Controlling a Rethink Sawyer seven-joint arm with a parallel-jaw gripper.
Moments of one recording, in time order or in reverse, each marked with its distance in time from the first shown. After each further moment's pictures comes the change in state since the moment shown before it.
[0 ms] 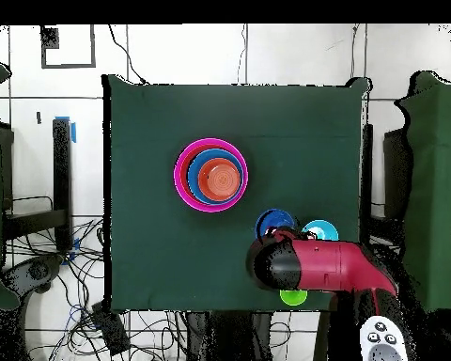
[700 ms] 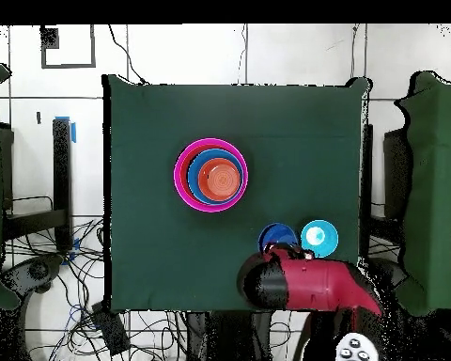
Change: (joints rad) arm 0.148 0.035 -0.182 0.032 0.002 -0.083 0.046
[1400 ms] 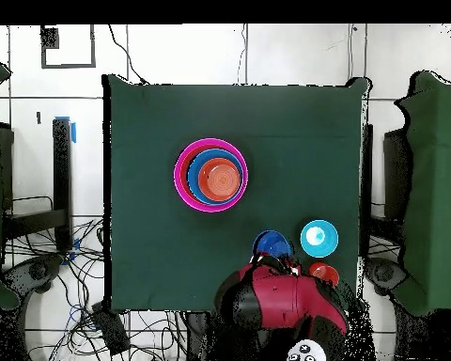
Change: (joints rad) arm 0.191 0.077 -0.191 0.030 0.001 -0.159 0.185
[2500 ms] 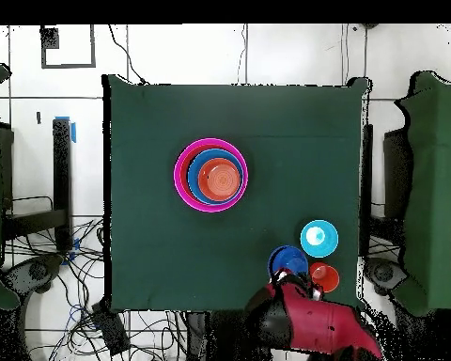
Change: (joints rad) arm -0.178 -0.052 0.027 0.065 0.016 0.007 0.020
